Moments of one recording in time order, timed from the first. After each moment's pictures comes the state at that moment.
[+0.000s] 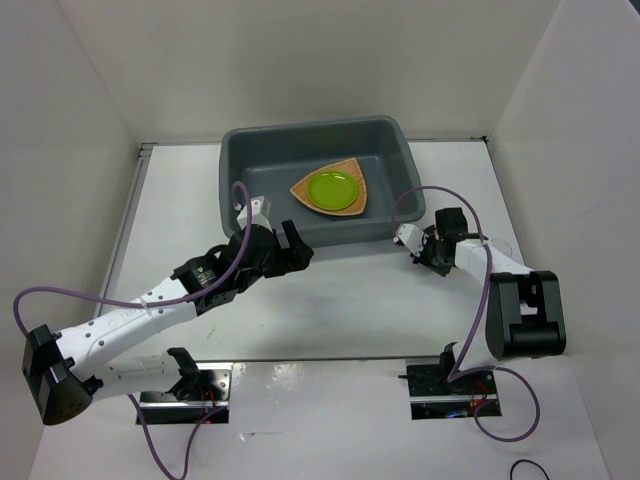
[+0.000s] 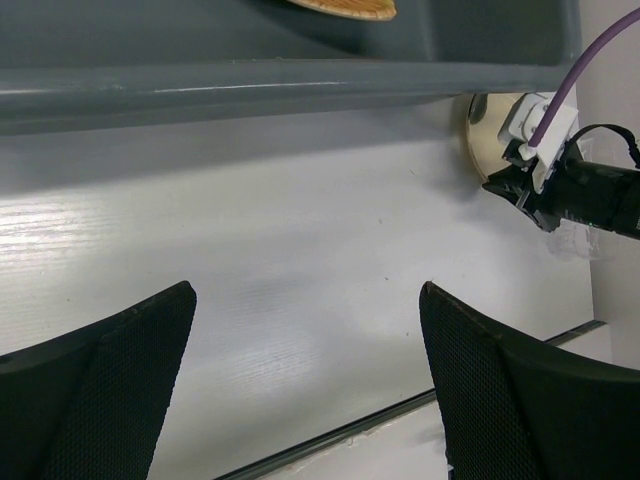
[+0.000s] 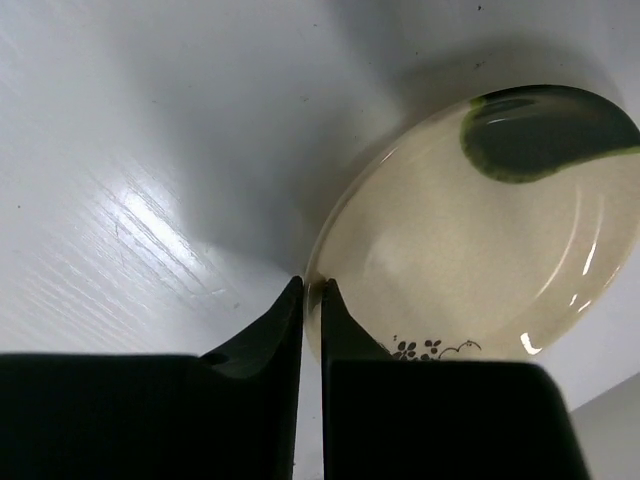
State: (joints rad) left arm -0.86 1.08 0.92 -0.40 -0.34 -0.87; right arm 0.02 1.45 0.71 -0.41 -0.13 -1.04
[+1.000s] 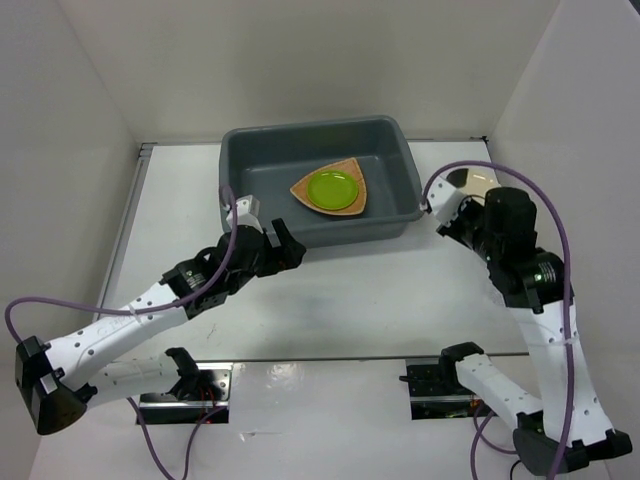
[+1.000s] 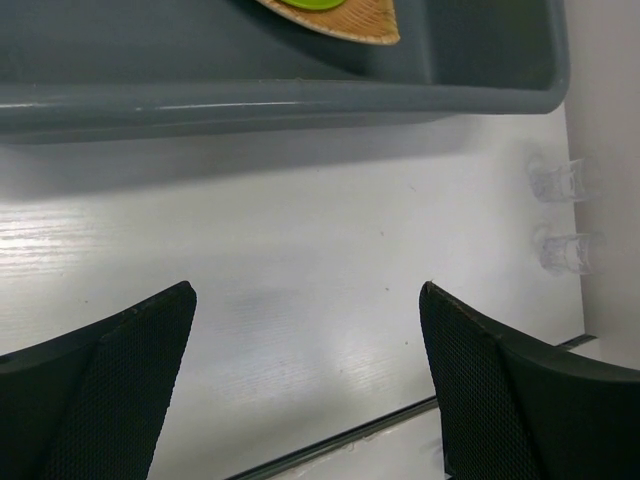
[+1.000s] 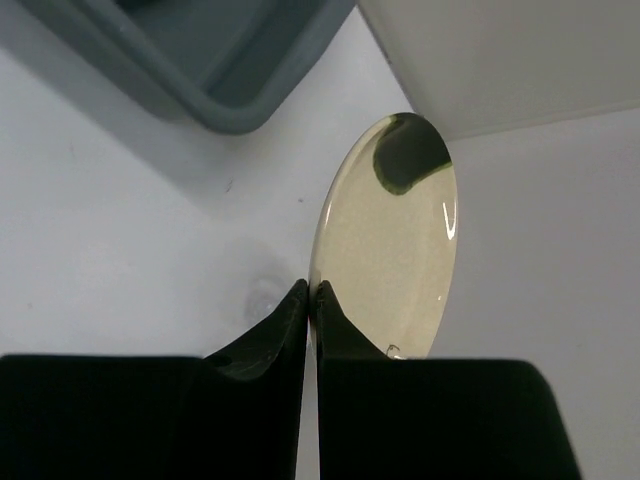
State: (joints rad) left arm -0.83 1.01 0.90 -0.40 -0.35 -0.87; right arm 0.22 0.84 1.23 -0.88 0.04 -0.86
